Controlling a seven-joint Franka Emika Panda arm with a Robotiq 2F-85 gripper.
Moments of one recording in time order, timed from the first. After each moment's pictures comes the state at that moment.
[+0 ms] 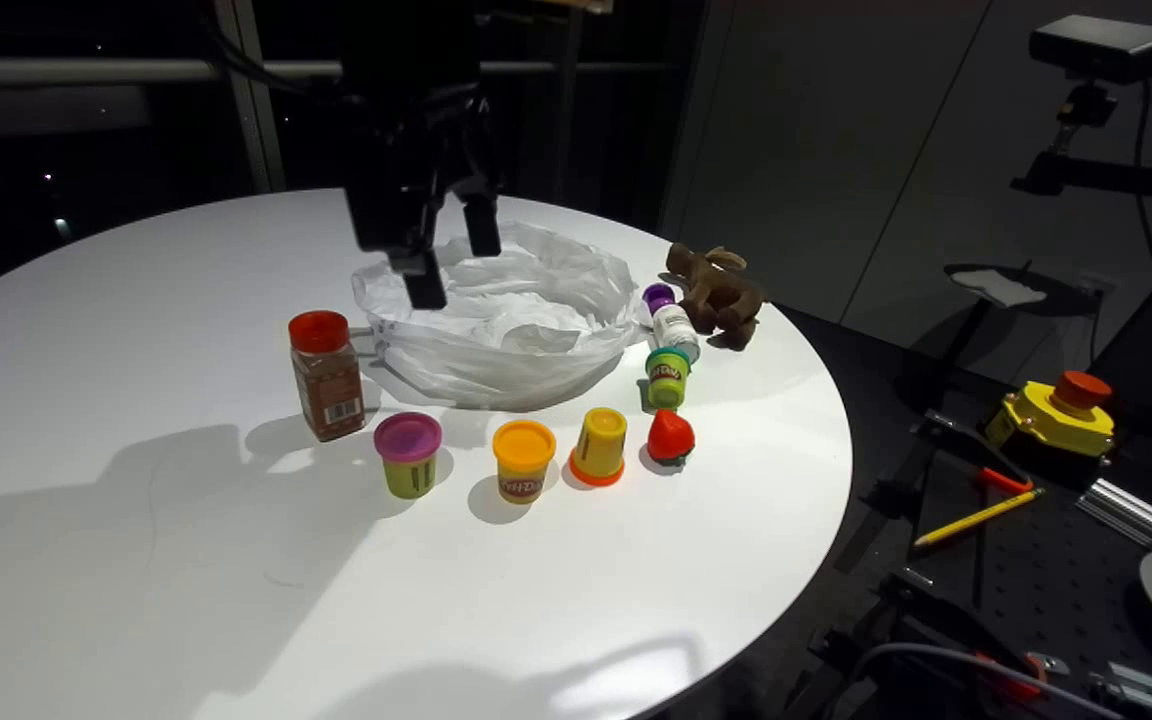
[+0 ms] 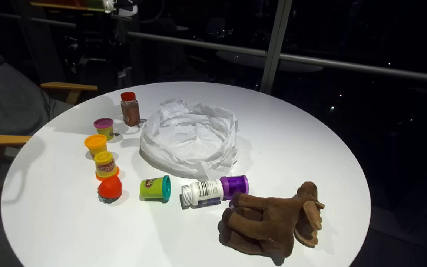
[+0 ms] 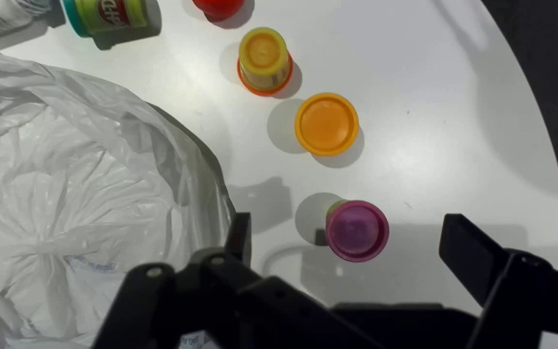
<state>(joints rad) 0.26 0.47 0.20 -1.74 -0.12 1.98 0.09</state>
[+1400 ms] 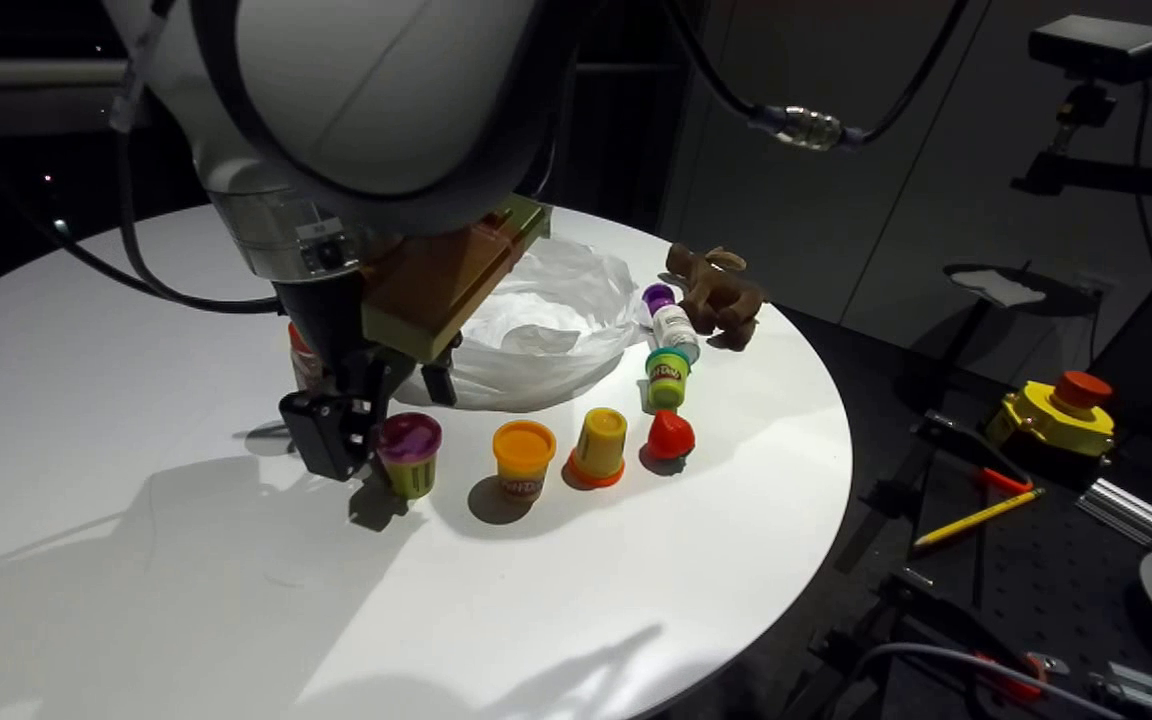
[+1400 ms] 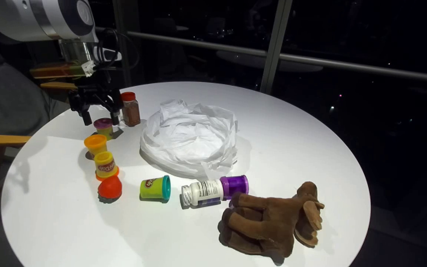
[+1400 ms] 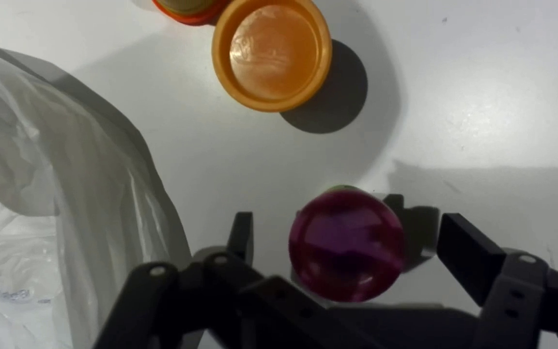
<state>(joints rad) 0.45 0.70 0.08 -1.71 -0.27 2.22 0.38</state>
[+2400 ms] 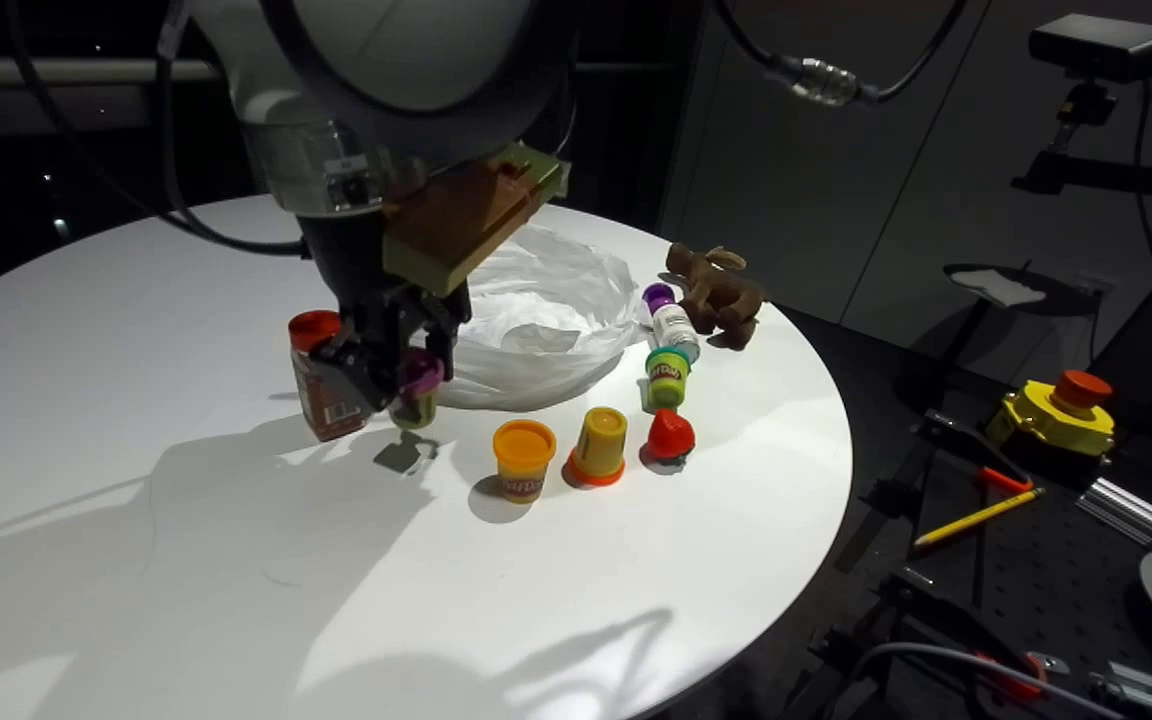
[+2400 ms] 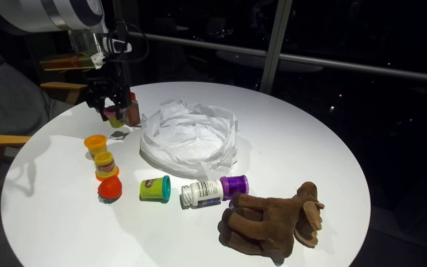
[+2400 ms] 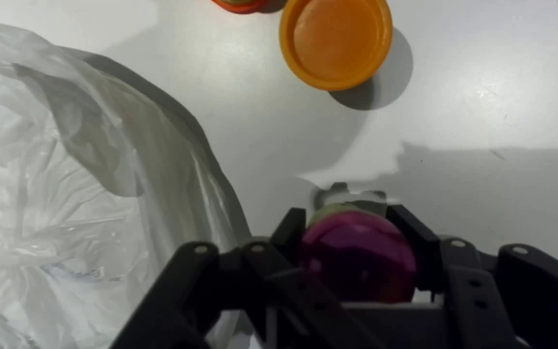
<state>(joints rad) 0.42 0.64 0.07 -1.75 -0.27 2.24 0.38</state>
